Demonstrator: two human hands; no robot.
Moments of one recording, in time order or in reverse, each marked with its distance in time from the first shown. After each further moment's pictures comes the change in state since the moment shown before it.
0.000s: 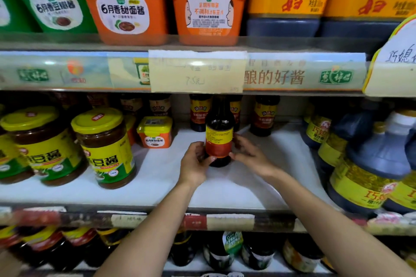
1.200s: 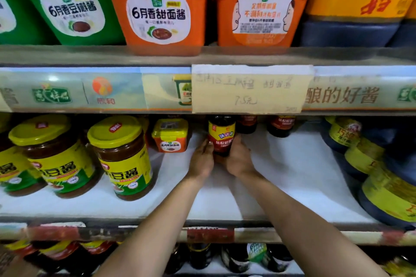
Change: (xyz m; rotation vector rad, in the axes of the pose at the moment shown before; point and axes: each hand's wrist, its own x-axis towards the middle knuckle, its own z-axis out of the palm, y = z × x) left_hand 0.044 0.000 -0.028 0.015 -0.030 -0.204; right_hand 0.047 -0.025 0.084 -0.355 0.272 0.117
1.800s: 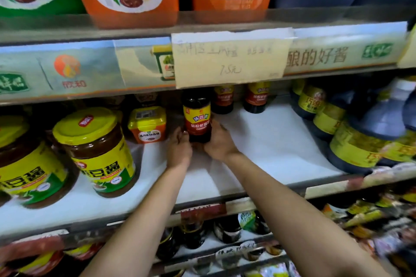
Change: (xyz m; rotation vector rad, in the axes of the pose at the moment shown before) left_hand -0.004 -0.010 -0.013 -0.032 0.124 -0.049; right_hand -0.012 -0.006 0.006 0.033 0.002 -0.018
